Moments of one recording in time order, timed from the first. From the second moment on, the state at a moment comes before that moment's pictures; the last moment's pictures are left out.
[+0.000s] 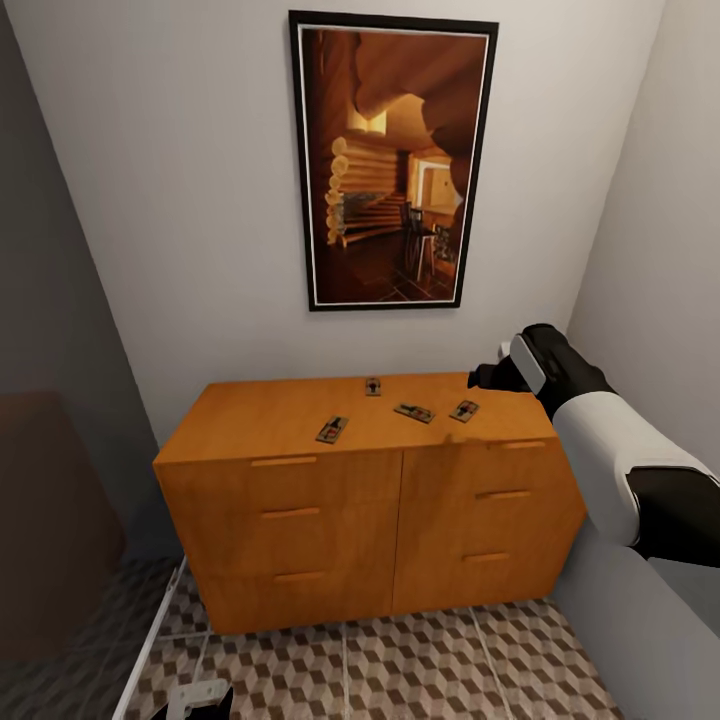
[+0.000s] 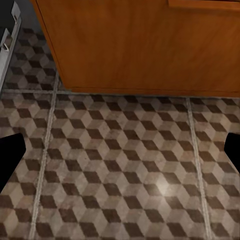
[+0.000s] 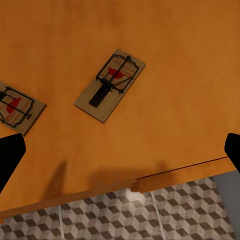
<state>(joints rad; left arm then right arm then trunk) -0.45 0.08 0.15 0.07 0.01 -0.55 -0.10 -1.38 -0.09 0.03 -0.48 -0.18 0.98 -0.12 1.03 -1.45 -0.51</state>
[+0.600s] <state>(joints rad) -0.21 0.14 0.15 0.08 0.01 -0.68 -0.10 -1.38 -0.09 0.03 -0.48 -0.18 0.98 -0.12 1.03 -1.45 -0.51</state>
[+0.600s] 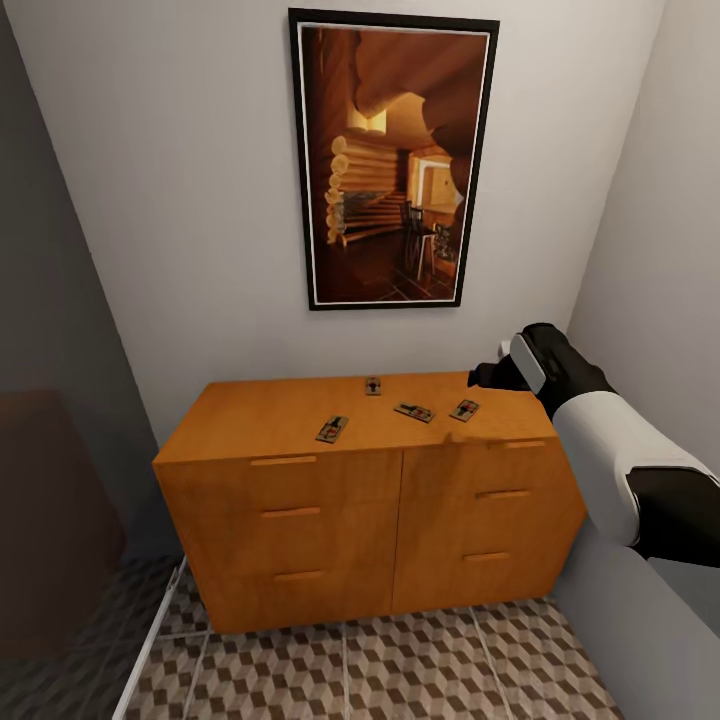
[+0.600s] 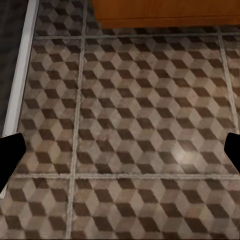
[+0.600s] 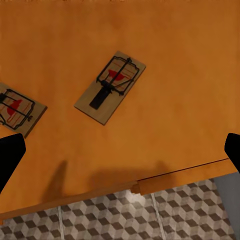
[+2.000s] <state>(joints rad) -0.14 0.14 0.14 0.07 0.01 -0.81 -0.10 -1.38 -0.09 0.04 -0.48 -0.18 0.98 -0.12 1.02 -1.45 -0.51</state>
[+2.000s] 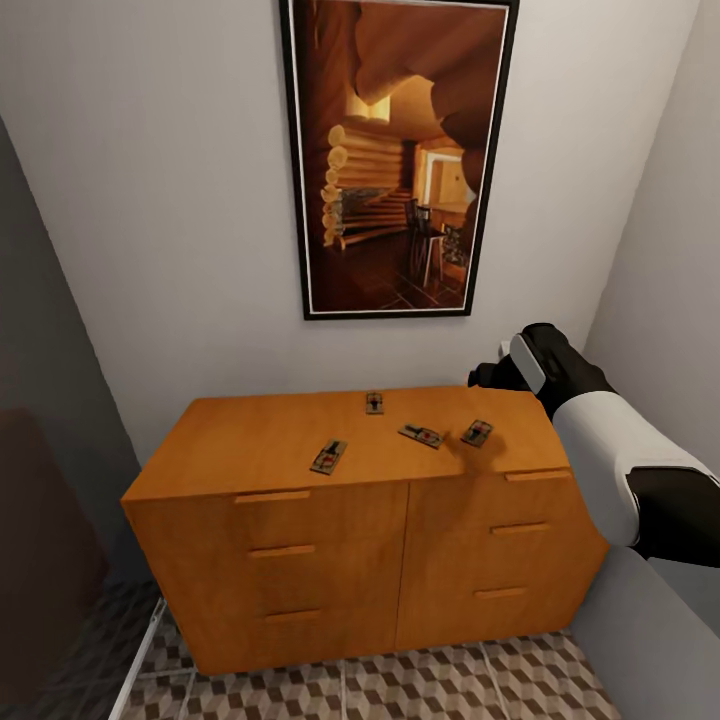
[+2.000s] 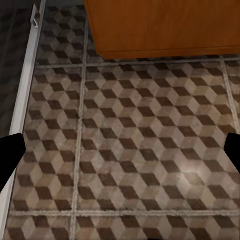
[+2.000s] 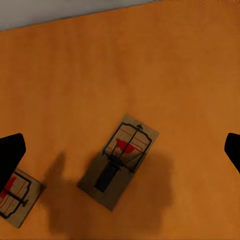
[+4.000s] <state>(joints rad) -0.14 0.14 0.14 0.07 0.01 -0.81 -0.09 -1.38 -0.09 0.04 -0.46 -0.18 0.98 -0.12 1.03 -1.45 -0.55</state>
